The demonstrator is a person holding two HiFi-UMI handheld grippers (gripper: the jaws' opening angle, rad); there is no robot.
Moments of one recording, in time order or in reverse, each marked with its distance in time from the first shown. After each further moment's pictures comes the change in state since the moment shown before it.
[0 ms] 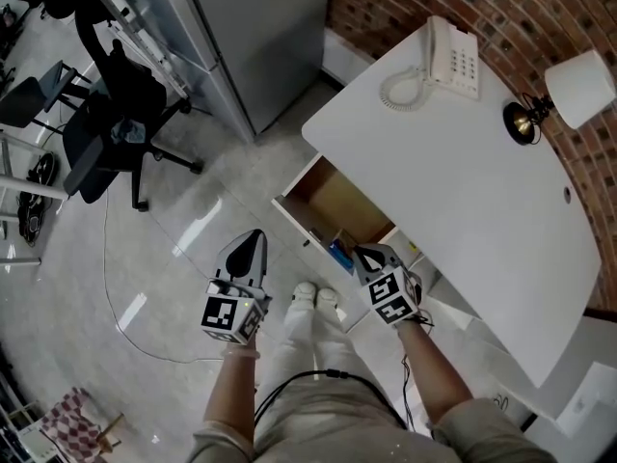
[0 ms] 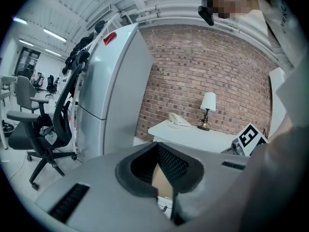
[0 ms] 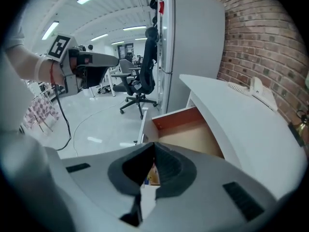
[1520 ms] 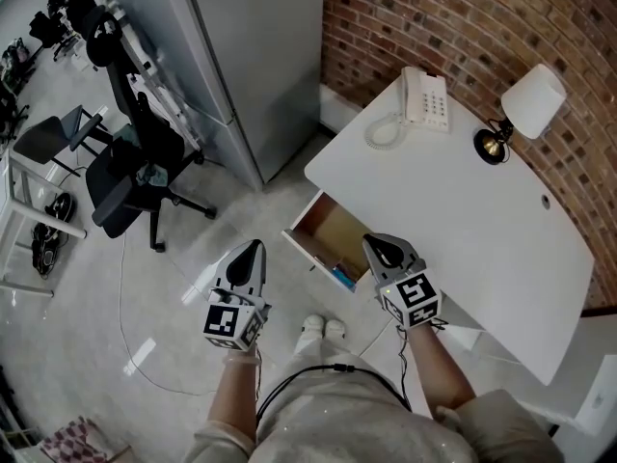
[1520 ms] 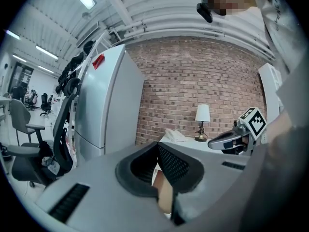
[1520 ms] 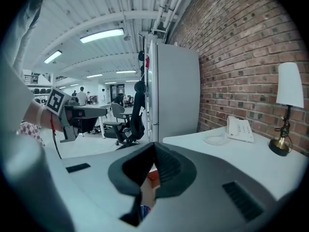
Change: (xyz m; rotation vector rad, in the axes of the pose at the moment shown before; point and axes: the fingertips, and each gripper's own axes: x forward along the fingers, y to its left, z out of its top) left arm -0.042 -0.016 0.103 0.130 -0.134 -0.029; right arm -0.130 -0.032 0.137 0.124 -0.490 -0.120
